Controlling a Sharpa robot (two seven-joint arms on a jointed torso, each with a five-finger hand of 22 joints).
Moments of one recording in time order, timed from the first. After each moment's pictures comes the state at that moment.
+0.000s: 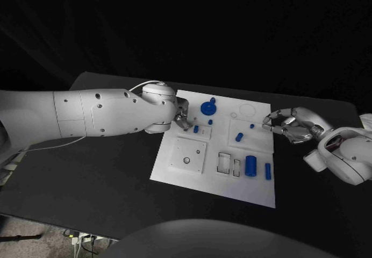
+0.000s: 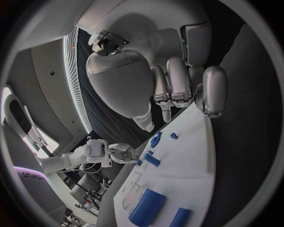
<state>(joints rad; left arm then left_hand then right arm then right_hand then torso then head) 1.39 -0.72 -0.22 1.54 -1.28 0.12 -0.70 1.04 -0.09 0.54 0.29 0.16 0.82 0.04 0.55 1.31 1.46 -0.03 1.57 1.31 1.47 -0.07 1.57 1.31 0.02 1.47 0.04 1.40 1.31 1.25 -0.93 -0.20 1.48 -0.84 -0.29 0.17 1.35 0.11 0.00 0.19 0.38 0.66 0.16 0.34 0.67 1.46 0.08 1.57 1.31 1.47 0.03 1.57 1.31 0.05 1.36 0.14 1.36 1.31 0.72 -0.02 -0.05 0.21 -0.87</state>
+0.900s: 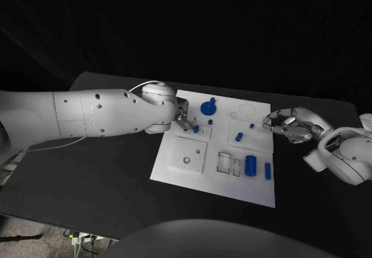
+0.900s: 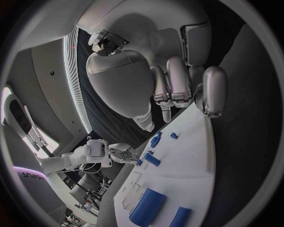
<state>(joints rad) 1.39 -0.73 -0.22 1.54 -1.28 0.11 -0.69 0.94 -0.05 0.37 0.29 0.13 0.80 0.06 0.51 1.21 1.47 0.00 1.57 1.31 1.47 -0.06 1.57 1.31 0.02 1.47 0.05 1.40 1.31 1.25 -0.93 -0.20 1.48 -0.84 -0.29 0.17 1.35 0.11 0.00 0.18 0.40 0.66 0.16 0.34 0.66 1.46 0.09 1.58 1.31 1.47 0.03 1.57 1.31 0.05 1.36 0.14 1.36 1.31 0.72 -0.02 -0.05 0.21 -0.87</state>
